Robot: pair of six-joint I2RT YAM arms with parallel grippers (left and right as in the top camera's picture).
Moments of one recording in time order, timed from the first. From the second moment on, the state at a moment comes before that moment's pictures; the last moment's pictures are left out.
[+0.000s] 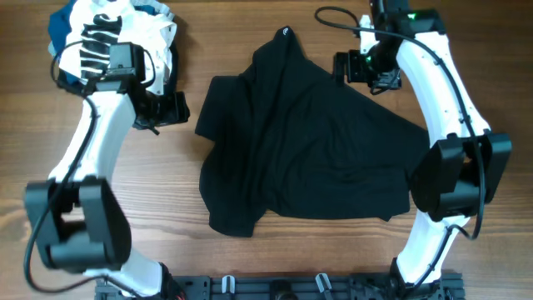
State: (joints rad) left arm 0.04 1.78 1.30 -0.83 0.20 -0.08; right arm 0.12 2.06 1.91 -1.23 -0.13 0.12
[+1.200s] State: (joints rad) left arm 0.09 1.96 1.20 -0.90 -0.23 -0.32; right arm 0.00 2.06 1.91 -1.32 -0.06 0.22
